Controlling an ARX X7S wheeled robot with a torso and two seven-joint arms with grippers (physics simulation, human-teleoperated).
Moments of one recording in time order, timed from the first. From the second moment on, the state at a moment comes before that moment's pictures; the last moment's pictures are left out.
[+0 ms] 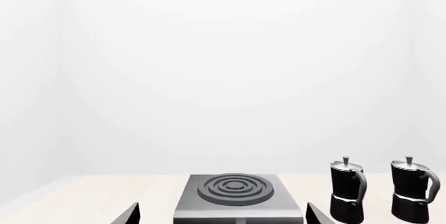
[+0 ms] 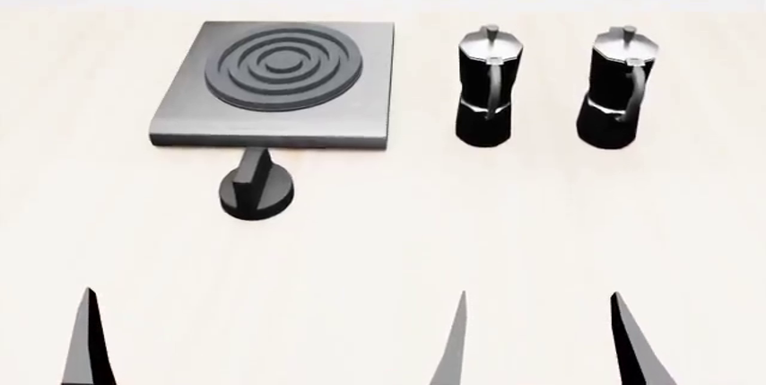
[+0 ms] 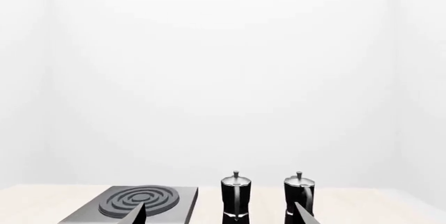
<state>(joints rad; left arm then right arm) 0.14 -0.31 0.18 0.75 -0.18 -0.21 -0.35 -0.13 0.32 -0.21 -0.80 0.18 0.21 0.36</state>
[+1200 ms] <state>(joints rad) 0.14 -0.34 0.16 0.75 -0.22 -0.20 -0.38 -0.12 0.35 -0.21 -0.78 0.20 0.20 0.39</state>
